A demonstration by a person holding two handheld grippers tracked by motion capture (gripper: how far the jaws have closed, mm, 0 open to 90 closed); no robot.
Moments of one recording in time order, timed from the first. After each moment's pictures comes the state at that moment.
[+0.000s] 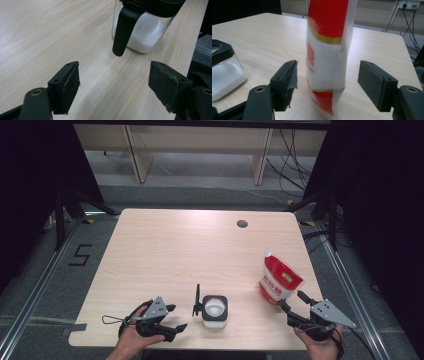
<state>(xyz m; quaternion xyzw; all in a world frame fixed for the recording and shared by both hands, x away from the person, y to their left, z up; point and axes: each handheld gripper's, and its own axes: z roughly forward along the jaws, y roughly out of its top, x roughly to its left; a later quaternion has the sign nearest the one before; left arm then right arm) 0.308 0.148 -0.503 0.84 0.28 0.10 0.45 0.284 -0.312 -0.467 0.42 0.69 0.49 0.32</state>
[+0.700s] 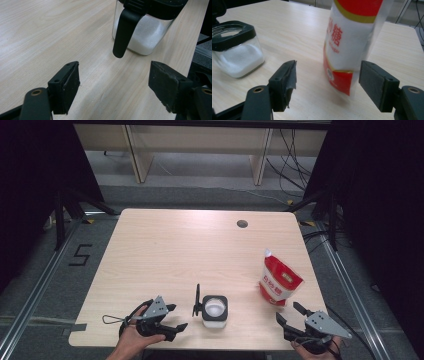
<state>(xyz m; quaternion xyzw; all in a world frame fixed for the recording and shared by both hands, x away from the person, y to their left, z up) 0.308 0.145 -0.502 0.83 0.29 0.10 0.45 0.256 -0.297 -0.471 0.42 0.72 0.47 0.28</state>
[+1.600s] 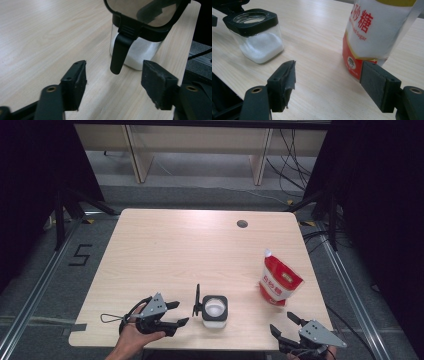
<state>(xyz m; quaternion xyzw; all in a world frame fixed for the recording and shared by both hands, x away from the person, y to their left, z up) 0.307 0.145 -0.486 0.82 0.26 0.12 0.49 0.236 -0.284 -0.475 0.41 0.75 0.46 0.25</state>
